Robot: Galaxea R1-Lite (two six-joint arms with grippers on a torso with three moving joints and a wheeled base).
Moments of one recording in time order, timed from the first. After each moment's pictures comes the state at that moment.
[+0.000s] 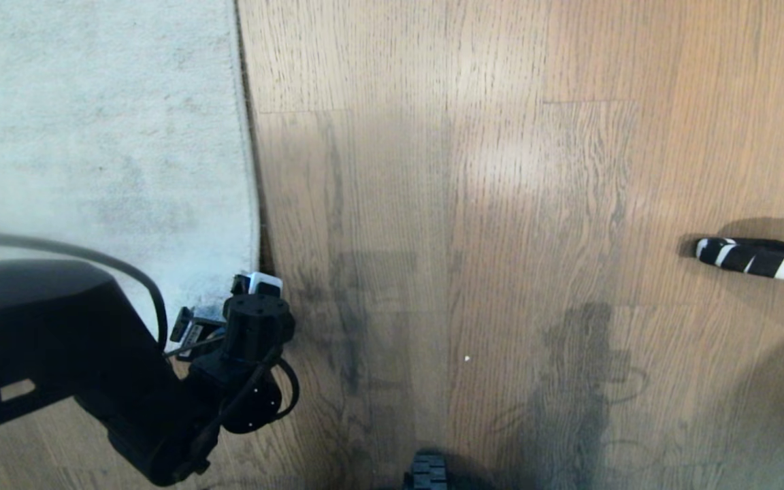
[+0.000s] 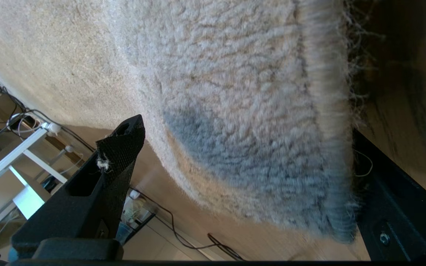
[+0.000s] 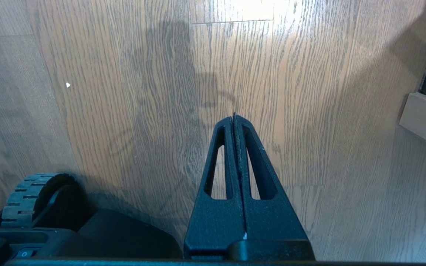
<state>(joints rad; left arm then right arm) -0.50 2.05 -0.52 -1.07 1.08 0.28 -0.01 0.00 0.00 0.00 0.00 0.01</state>
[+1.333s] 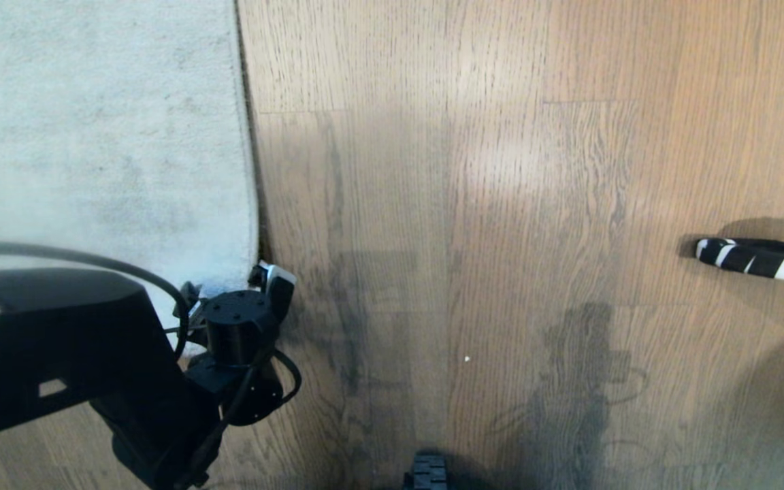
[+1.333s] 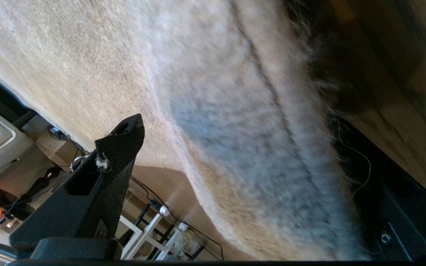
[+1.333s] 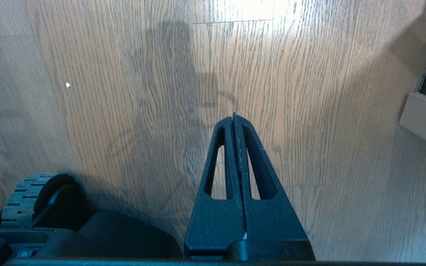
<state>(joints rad) -0.49 2.11 -0.48 -1.44 1.08 0.70 -0.01 0.00 0.00 0.00 0.00 0.01</state>
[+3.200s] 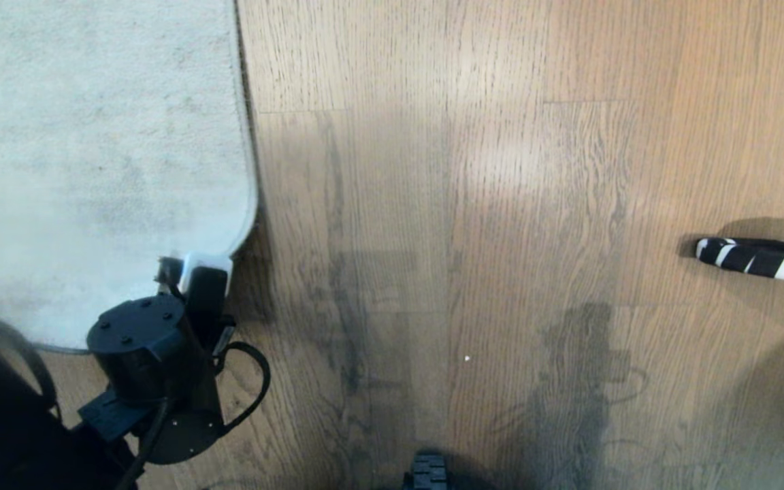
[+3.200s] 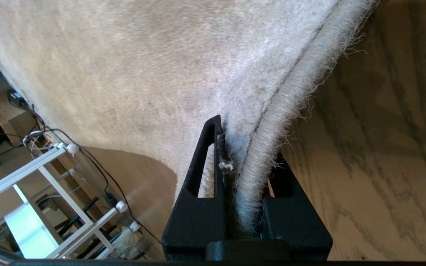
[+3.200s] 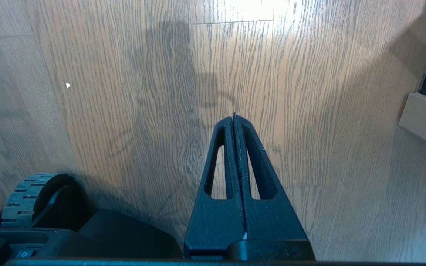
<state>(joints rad) -0.52 1.83 -0.27 -1.52 1.09 0.53 -0.01 0.00 0.00 0.00 0.00 0.01</state>
